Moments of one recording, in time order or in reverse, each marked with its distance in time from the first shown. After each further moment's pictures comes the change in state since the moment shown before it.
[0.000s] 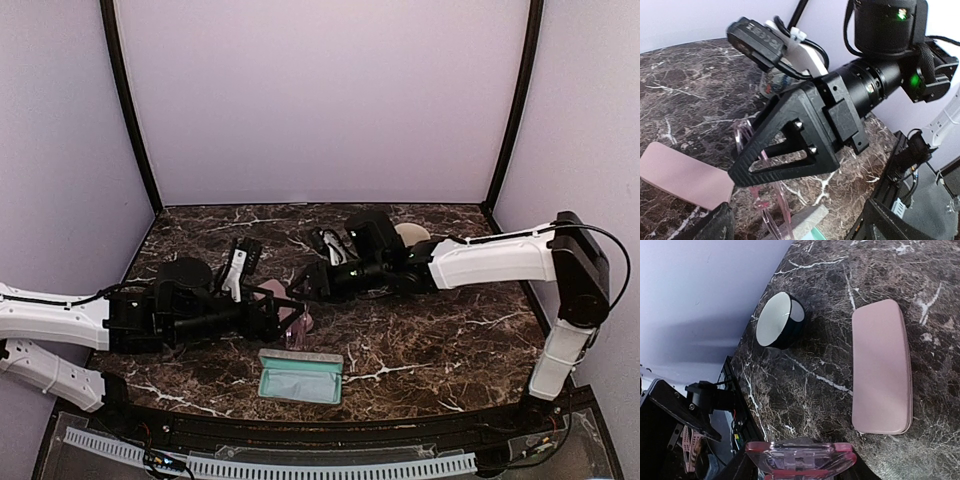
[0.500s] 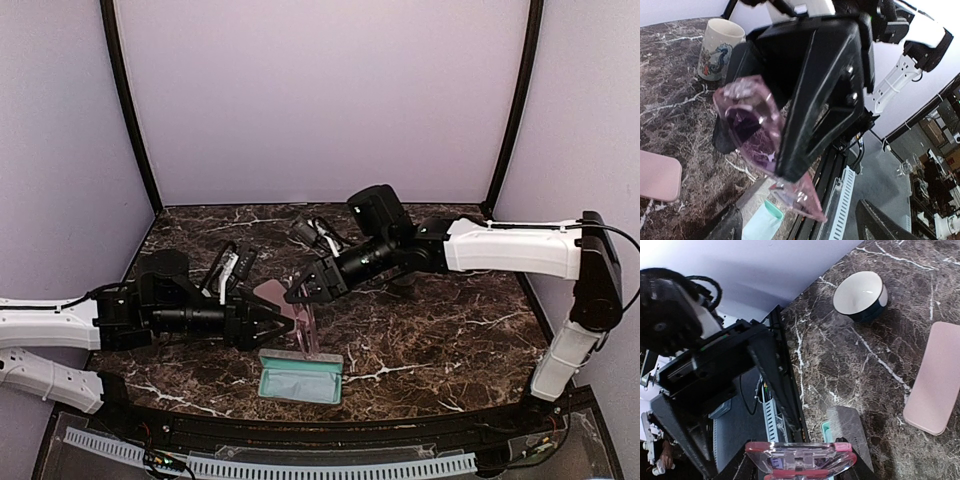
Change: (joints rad) left arm 0.124 -0.097 -0.060 0.032 0.508 -0.003; right arm -0.001 -0.071 0.134 -0.251 -0.312 -0.326
